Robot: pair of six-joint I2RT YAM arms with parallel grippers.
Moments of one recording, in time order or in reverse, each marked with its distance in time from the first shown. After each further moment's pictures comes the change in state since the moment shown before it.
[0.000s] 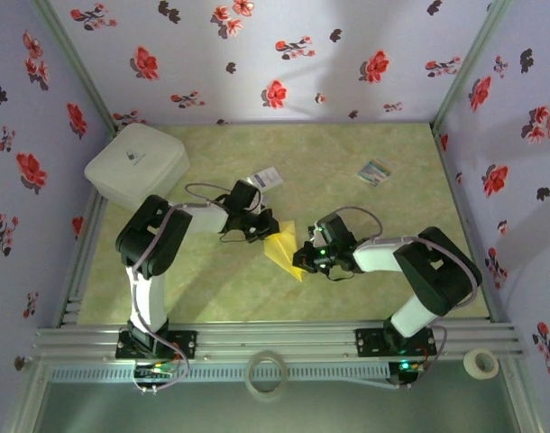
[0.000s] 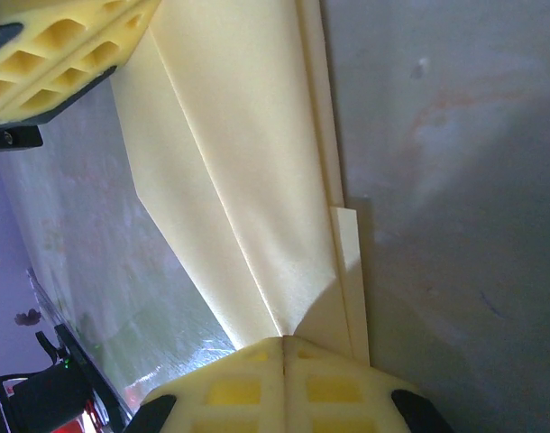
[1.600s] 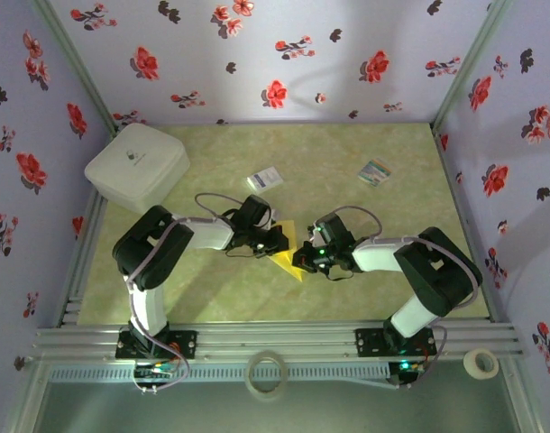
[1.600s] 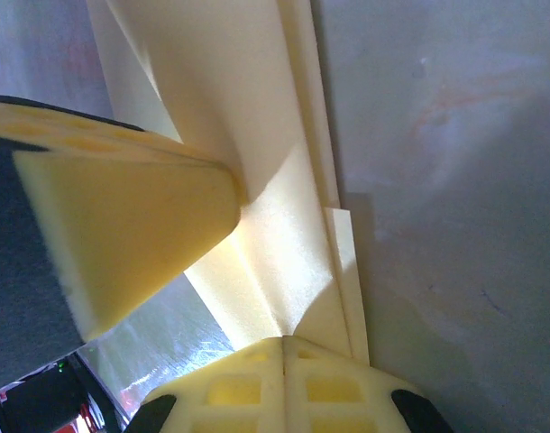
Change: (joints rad) left arm -0.143 -0.087 -0.120 0.080 -0.008 -0.042; right arm 0.006 -0.005 0.013 -0.029 0.020 0.000
